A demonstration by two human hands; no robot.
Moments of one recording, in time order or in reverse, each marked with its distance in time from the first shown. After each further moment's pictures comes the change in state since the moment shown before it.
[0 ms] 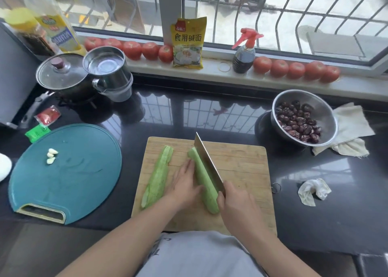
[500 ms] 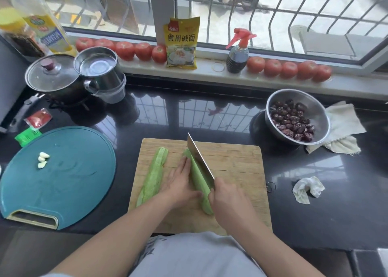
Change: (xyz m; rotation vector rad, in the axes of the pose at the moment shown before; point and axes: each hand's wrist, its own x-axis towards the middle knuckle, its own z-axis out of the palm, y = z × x) left_hand 0.007 -0.002 -0.006 0.105 -0.077 0.022; right_hand 0.010 -0.021 -0.013 -0.111 -0.090 -0.009
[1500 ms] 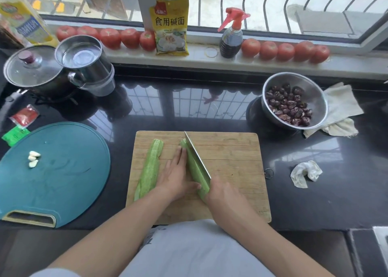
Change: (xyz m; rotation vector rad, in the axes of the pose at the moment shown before) left_hand 0.005 0.001 0.003 0.083 0.039 -0.040; right_hand -0.008 -0.004 0.008 0.031 -0.126 0.108
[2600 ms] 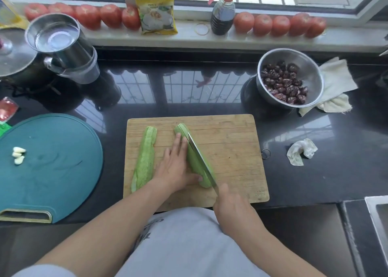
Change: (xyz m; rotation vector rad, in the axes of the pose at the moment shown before) left_hand -0.013 0.001 0.002 0.120 -0.035 0.106; right_hand -0.042 0.026 0.037 -0.015 -0.059 0.122
